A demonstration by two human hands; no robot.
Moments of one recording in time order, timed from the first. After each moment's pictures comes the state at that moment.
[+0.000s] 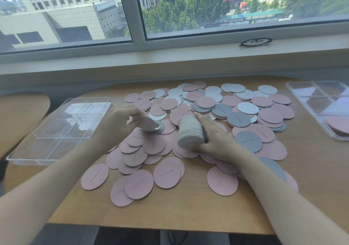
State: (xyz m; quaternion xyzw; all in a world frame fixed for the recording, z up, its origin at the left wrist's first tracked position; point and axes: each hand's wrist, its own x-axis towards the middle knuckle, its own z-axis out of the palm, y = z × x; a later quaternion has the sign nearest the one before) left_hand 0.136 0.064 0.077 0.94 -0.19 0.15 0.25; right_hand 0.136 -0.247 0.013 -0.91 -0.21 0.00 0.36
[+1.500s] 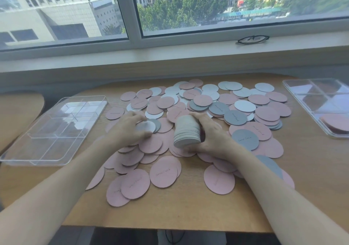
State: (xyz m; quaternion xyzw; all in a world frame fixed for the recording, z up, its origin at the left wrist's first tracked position) left_hand 0.159 0.046 0.043 0.98 -0.04 -0.01 0.19; right_hand 0.131 -0.245 0.021 -0.90 -0.21 -0.02 0.38
